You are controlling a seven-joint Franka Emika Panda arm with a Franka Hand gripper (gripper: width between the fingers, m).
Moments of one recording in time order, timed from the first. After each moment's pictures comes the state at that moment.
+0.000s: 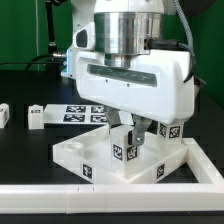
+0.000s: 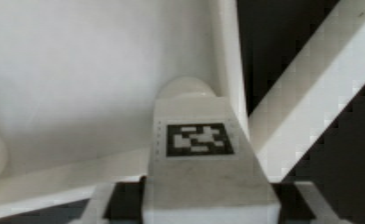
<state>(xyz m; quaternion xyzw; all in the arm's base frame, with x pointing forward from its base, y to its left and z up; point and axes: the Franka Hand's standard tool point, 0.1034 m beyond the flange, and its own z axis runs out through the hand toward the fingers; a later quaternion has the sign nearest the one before) 0.626 0.018 0.078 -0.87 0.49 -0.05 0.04</state>
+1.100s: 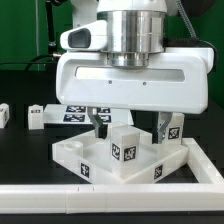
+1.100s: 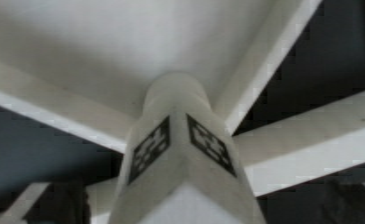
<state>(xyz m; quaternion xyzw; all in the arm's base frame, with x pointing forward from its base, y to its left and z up) 0.629 0.020 0.080 -0.99 0.13 -0.07 0.01</state>
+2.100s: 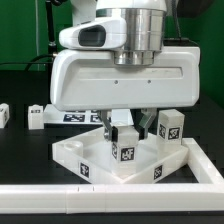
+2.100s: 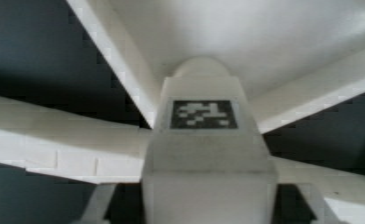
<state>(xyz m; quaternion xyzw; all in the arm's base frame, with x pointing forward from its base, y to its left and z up) 0.631 0.017 0.081 -0.99 -0.10 -0.08 -0.01</state>
